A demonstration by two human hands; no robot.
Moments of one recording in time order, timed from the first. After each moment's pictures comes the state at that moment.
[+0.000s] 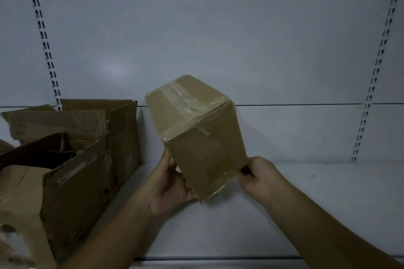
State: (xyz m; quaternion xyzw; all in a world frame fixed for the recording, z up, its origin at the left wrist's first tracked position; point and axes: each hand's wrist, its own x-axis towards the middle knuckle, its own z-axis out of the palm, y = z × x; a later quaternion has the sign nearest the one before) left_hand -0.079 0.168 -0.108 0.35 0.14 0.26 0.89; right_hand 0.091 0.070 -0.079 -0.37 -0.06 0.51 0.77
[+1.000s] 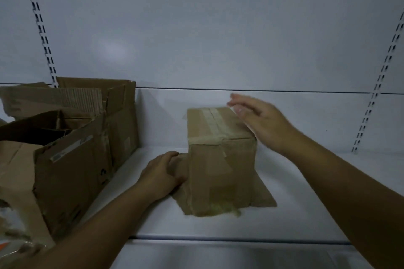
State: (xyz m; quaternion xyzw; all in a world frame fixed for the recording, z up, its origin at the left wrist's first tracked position) left_hand -0.095 0.189 -0.149 0.83 0.44 0.22 0.26; right_hand 0.110 0.045 -0.026 -0.60 -0.65 0.06 0.46
